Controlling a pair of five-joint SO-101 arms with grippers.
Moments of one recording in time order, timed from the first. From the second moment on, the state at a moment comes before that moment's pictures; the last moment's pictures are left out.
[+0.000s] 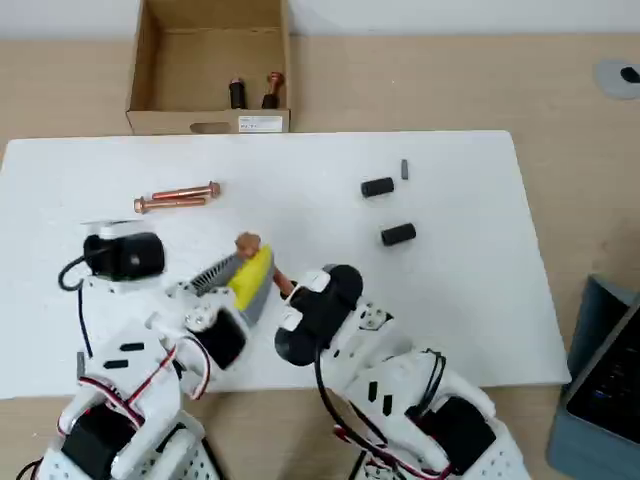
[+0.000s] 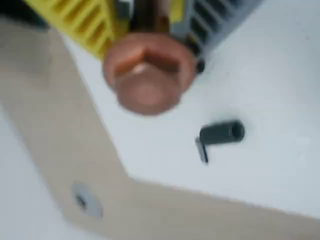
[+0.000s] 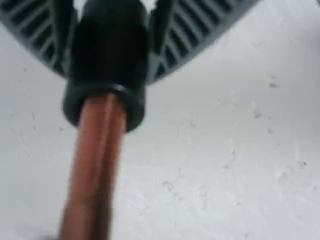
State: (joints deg) left arm 32.6 -104.4 71.5 50.9 25.4; right arm -45.5 -103.5 76.2 65.0 2.2
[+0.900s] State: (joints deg) left arm 39.5 -104.5 72.2 62.0 19.2; right arm -46.1 -103.5 76.4 65.0 5.0
